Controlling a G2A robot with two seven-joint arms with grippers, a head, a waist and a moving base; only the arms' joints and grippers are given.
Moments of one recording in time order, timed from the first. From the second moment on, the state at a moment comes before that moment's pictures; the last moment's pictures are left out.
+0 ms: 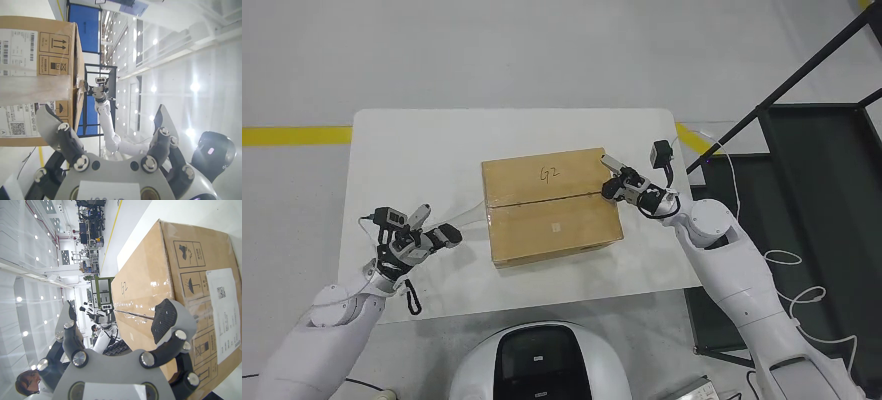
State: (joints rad) left arm 1.37 -0.85 -1.09 -1.38 -1.00 -0.55 -0.76; right arm -1.17 -1.09 1.27 -1.37 0.38 -0.09 0.66
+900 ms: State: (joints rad) left arm 1.46 -0.89 -1.09 -1.47 -1.04 -0.53 -0.42; right arm -1.17 -1.09 1.27 -1.37 0.38 -0.09 0.66
